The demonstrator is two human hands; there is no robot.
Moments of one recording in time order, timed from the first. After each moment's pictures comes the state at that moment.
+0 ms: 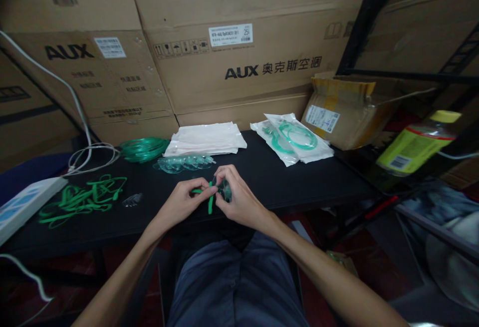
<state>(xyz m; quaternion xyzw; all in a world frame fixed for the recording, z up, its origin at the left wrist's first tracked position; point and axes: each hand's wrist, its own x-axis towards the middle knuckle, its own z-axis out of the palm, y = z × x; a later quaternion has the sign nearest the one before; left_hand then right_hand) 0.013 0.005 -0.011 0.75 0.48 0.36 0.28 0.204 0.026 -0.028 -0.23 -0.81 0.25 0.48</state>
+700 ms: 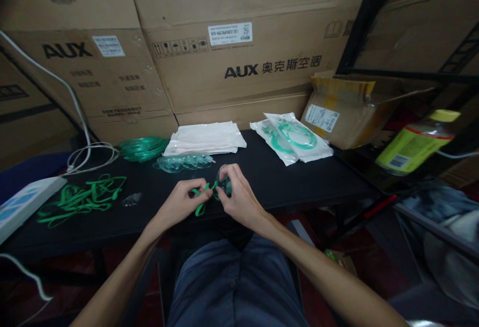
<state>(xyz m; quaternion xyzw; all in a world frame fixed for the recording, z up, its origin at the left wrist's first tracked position) 0.013 0.003 -0.010 0.76 0.48 0.35 0.28 0.200 0.024 -0.031 -0.31 -0.78 0.22 0.50</state>
